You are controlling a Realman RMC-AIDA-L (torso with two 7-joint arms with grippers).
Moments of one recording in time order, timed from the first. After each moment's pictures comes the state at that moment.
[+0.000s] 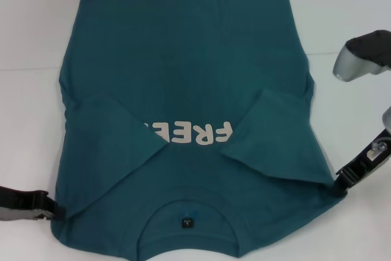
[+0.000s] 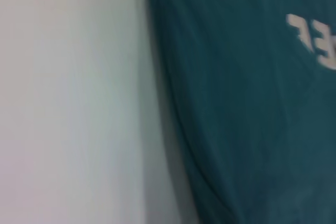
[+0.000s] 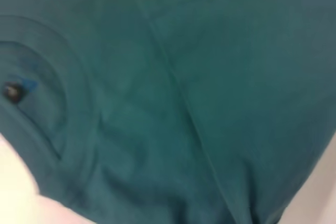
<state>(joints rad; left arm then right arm) -0.65 -2.02 0.57 0.77 2.68 1.55 -2.44 0.80 2.02 -0.94 -0.95 -2.83 -1.69 2.48</state>
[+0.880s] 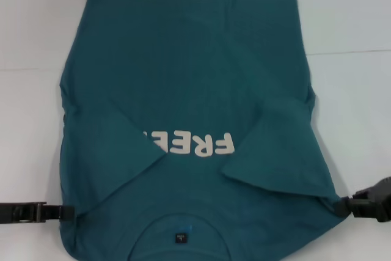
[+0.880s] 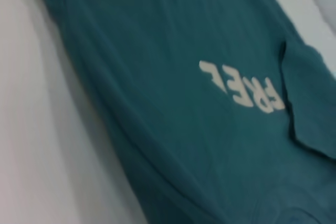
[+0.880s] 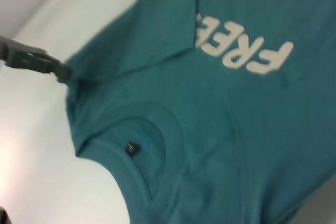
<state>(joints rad) -0.55 -2.04 0.43 0.75 2.52 1.59 -2.09 0.44 2.03 -0.68 -1.04 -2.37 -1.79 2.01</state>
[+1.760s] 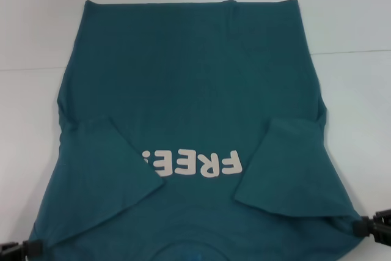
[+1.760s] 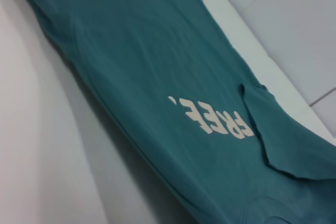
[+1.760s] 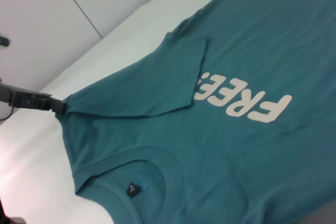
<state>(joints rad) -0.38 -2.05 0.15 0.76 2.51 1.80 -1.74 0.34 2.02 -0.42 -0.85 -2.33 -1.85 1.61</state>
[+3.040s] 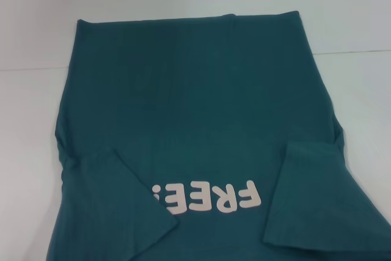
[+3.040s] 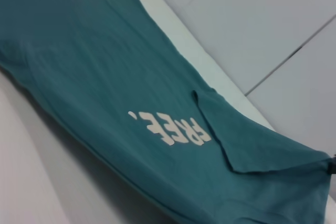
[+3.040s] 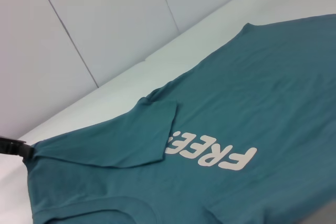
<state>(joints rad) -0.24 -2.10 0.09 0.75 2.52 1.97 -1.51 0.15 2.00 -0.16 -0.72 -2.34 -1.97 1.23</state>
